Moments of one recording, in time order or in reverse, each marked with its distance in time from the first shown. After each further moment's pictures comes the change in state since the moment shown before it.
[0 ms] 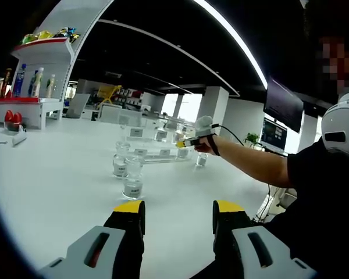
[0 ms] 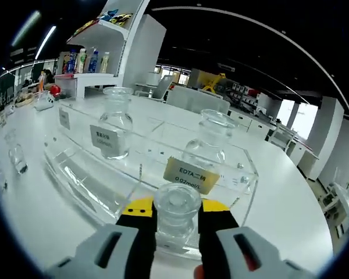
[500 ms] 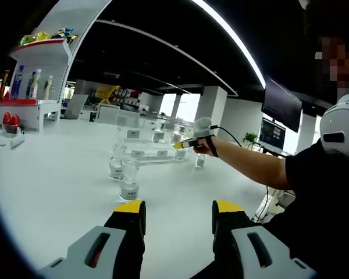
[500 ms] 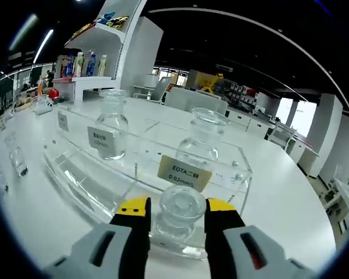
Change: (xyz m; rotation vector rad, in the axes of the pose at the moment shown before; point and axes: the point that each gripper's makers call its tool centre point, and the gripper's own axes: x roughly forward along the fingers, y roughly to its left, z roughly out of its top) left arm 0.003 -0.007 0.005 0.009 0.003 -0.013; right arm 0.007 -0.013 0.002 0.026 -0.007 0.000
